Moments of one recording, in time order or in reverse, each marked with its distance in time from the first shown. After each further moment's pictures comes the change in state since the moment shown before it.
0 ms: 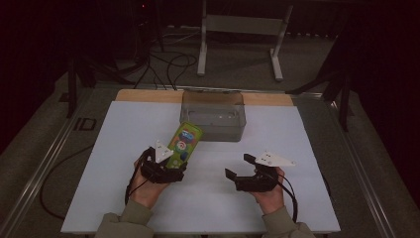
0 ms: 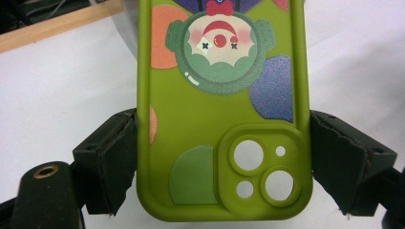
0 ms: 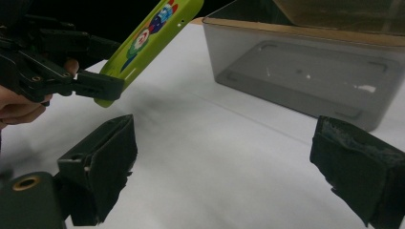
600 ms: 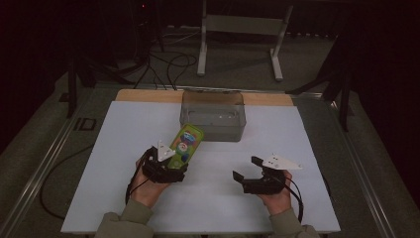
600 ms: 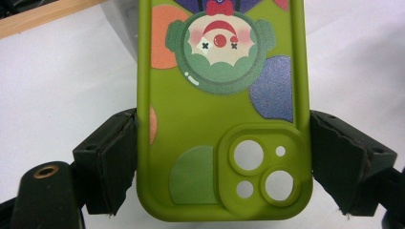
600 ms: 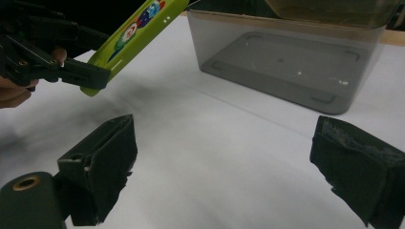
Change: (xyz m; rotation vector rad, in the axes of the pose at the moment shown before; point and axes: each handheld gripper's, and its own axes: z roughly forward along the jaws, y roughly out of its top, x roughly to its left) left arm 0.001 0.000 0.006 0.045 -0.018 0.014; right arm -0.013 -0.011 -0.014 0.014 -0.032 -0.013
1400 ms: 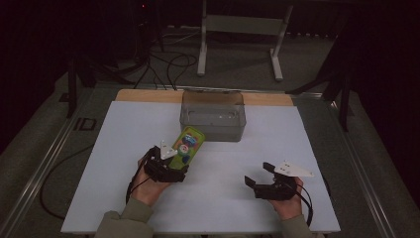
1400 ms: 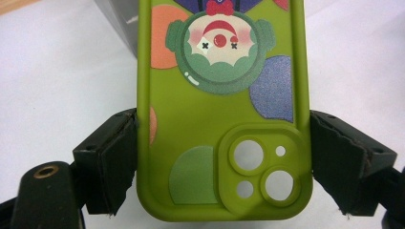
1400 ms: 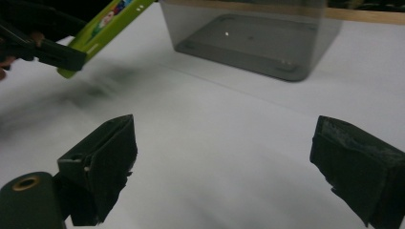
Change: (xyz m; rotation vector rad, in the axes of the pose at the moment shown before) left arm 0.002 -0.001 0.010 0.054 -0.025 0.010; right arm -0.019 -0.024 -0.019 0.013 -0.048 0.021
